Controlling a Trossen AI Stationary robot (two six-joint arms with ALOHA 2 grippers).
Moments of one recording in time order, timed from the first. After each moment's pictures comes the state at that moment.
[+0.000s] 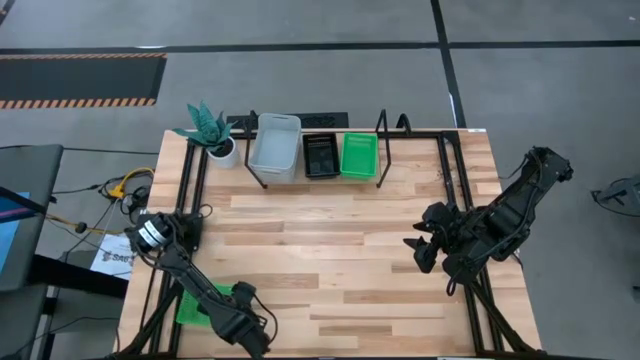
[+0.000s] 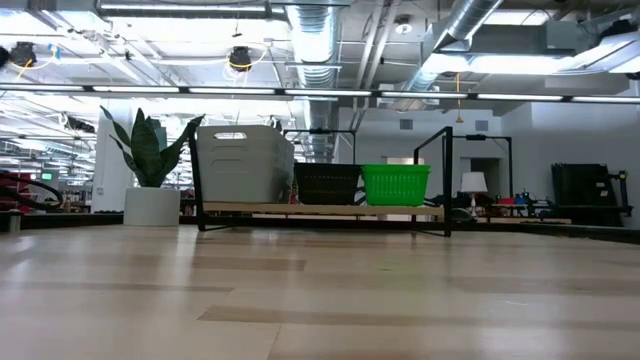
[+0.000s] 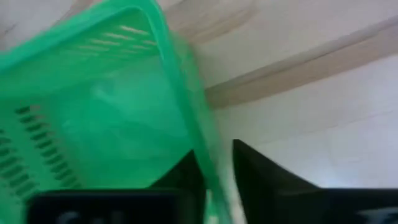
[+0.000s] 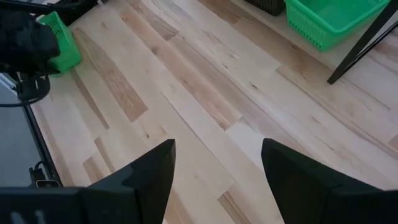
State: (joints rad) left arm -0.82 2.00 1.38 -1.15 0.15 -1.96; right arm 0.74 1.20 1.30 -1.27 0.70 1.35
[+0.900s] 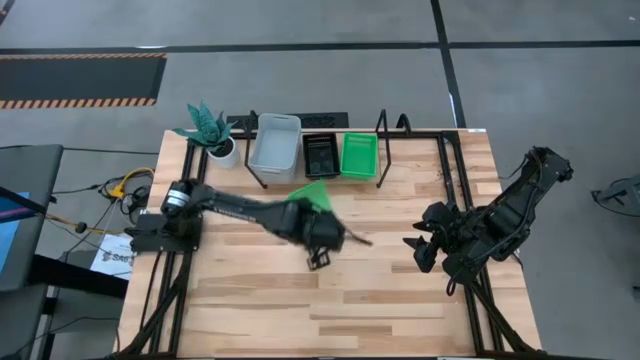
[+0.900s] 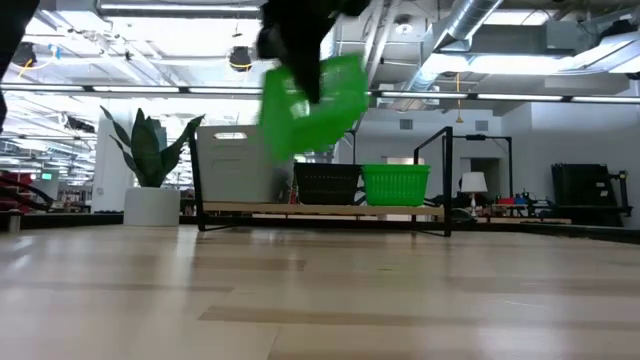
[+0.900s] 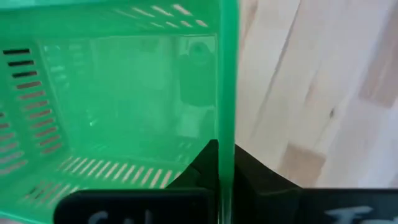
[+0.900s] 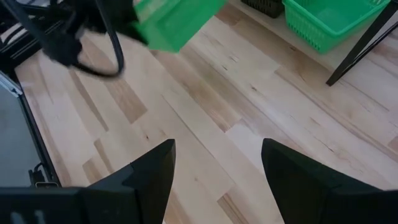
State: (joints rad) left arm -0.22 2.00 1.85 -1.19 -0.26 -0.53; right arm 0.74 1.20 1.30 -1.27 0.71 1.35
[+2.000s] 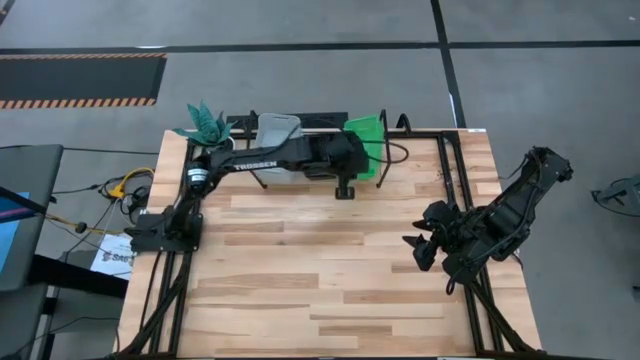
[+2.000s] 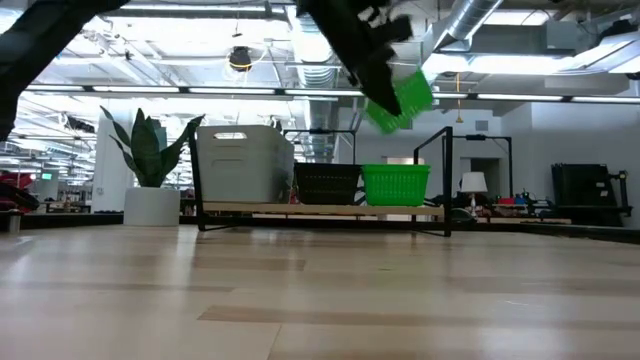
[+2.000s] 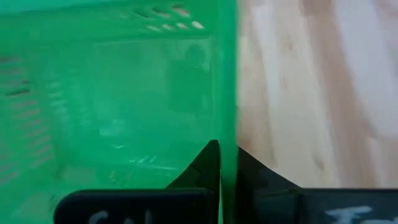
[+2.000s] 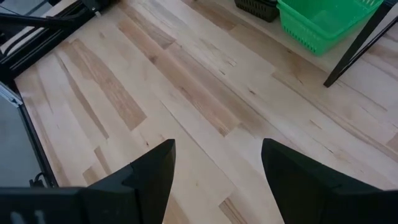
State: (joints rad) left arm 0.20 2.11 2.04 -0.76 -0.15 0.39; right arm 0.74 1.20 1.30 -1.28 0.73 1.38
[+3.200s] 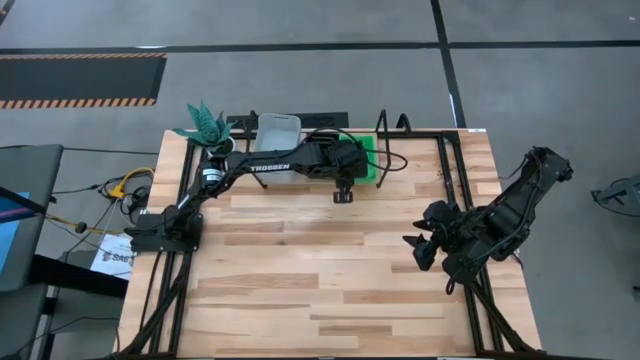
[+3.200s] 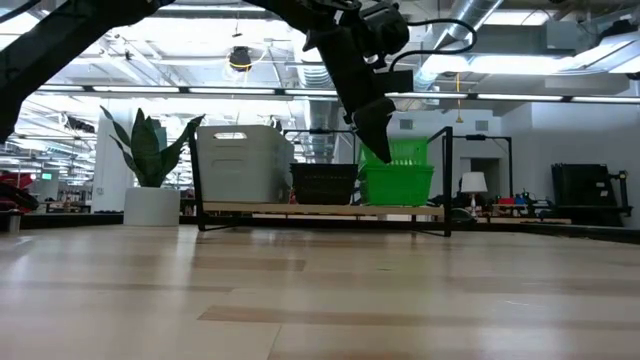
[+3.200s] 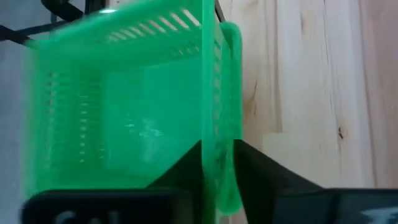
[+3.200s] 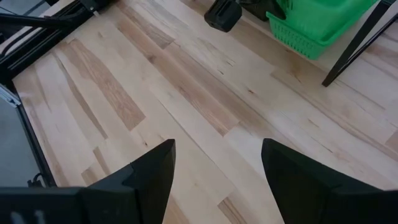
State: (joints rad) left arm 0.21 2.23 2.04 -0.80 -0.20 0.33; right arm 0.74 1.20 1.30 -1.29 0.73 1.39
